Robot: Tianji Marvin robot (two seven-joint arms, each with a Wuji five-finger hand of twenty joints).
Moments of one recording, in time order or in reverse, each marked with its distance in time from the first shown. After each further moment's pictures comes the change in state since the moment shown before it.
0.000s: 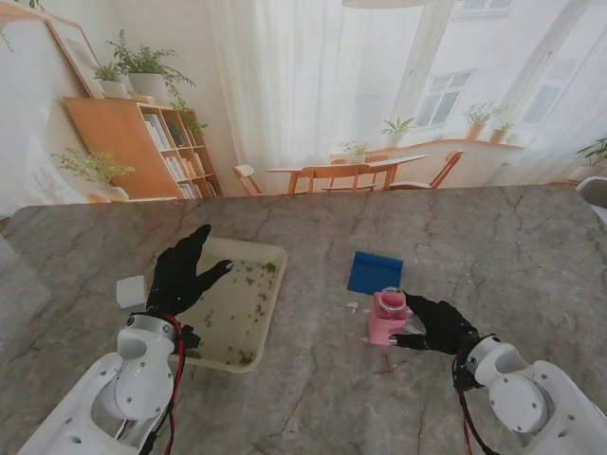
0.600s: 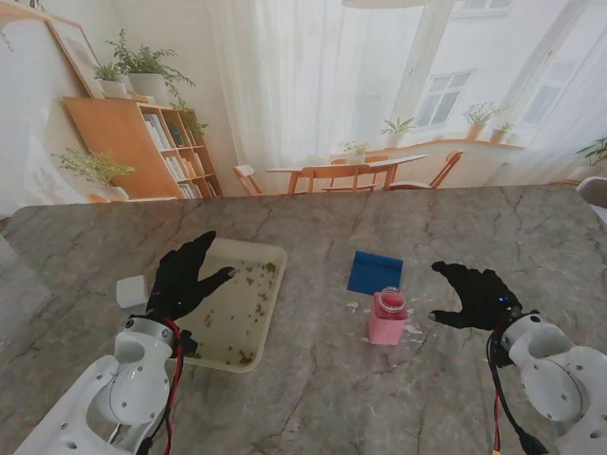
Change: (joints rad) left arm 0.021 0.012 -0.013 -0.019 0.041 -0.025 -0.045; right arm -0.062 0.014 0.172 -0.165 -0.223 0.078 -0.022; left_hand 0.000 -0.001 0.000 0.000 0.023 0.000 0.011 0.016 0.019 0.000 0.000 0.000 0.018 0.000 0.000 0.000 0.001 0.000 0.000 -0.013; right_hand 0.107 -0.137 0.240 0.000 0.025 0.000 0.027 0.000 0.012 -0.002 0.021 0.003 0.002 0.004 0.057 -0.001 0.037 0.002 0.025 0.000
